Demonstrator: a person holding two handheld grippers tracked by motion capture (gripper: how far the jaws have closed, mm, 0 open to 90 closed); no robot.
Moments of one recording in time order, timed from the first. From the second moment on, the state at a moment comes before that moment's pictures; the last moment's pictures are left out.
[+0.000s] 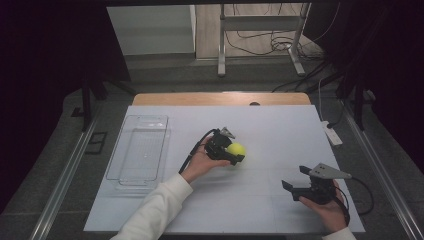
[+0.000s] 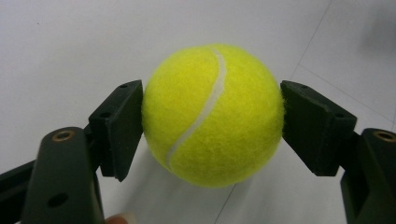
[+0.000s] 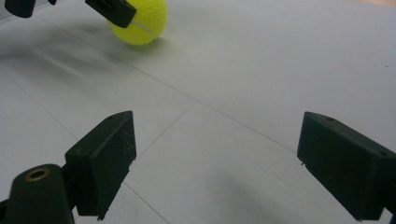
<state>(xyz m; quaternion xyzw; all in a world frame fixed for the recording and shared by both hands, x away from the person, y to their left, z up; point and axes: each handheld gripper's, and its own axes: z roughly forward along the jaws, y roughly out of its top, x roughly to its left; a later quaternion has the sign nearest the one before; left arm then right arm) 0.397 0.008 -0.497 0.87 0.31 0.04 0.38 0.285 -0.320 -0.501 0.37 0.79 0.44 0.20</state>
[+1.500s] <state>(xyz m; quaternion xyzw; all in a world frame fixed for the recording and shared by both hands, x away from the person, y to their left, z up) 0.380 0.033 -0.467 0.85 0.31 0.06 0.41 0.285 -0.320 -0.500 0.37 0.79 0.44 0.20</state>
